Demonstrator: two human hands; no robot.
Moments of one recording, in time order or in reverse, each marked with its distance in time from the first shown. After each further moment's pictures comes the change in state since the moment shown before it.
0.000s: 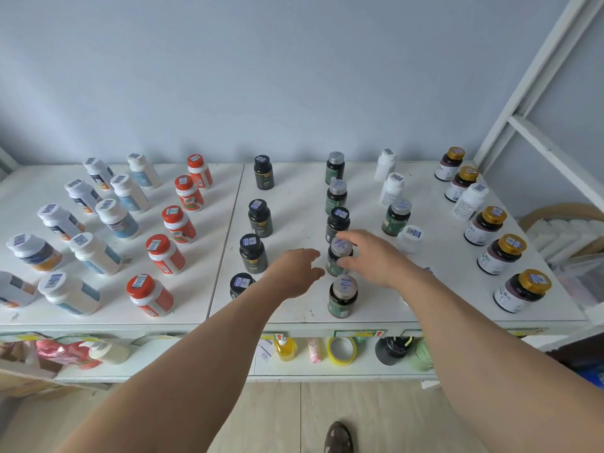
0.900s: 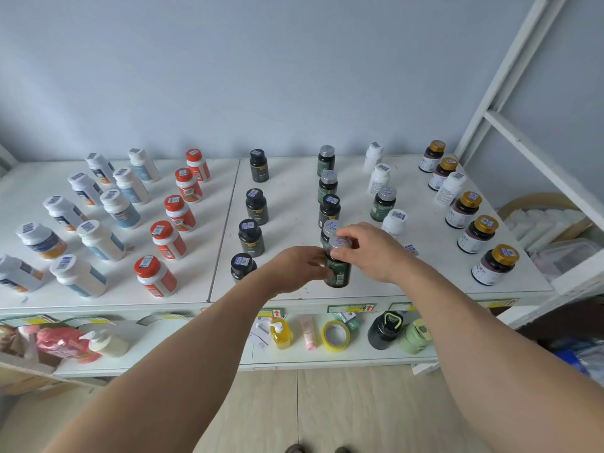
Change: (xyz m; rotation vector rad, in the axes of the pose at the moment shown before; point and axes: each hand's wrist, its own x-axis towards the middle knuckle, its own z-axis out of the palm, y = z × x) left_hand -0.055 0.015 0.002 -0.467 -0.115 0.093; right_hand -0.055 -0.013 -0.004 -0.013 0.060 -0.055
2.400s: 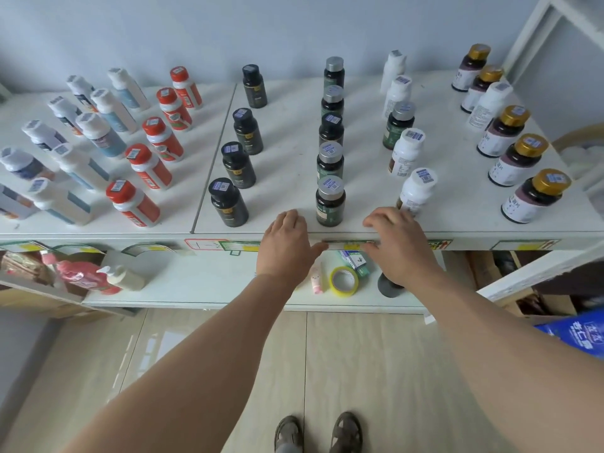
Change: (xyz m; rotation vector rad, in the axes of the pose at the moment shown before) left_hand -0.010 -0.058 0.104 0.739 0.507 -0.055; right_hand -0.047 0.116 0.089 -0.284 0.213 -0.102
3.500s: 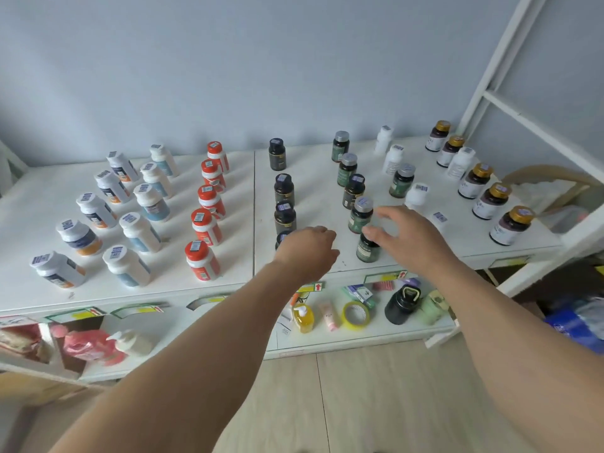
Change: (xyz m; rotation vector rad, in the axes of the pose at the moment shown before) left_hand 0.029 -0.078 -0.116 0.044 -0.099 0.415; right_hand 0.020 -0.149 -0.103 0.187 0.072 0.247
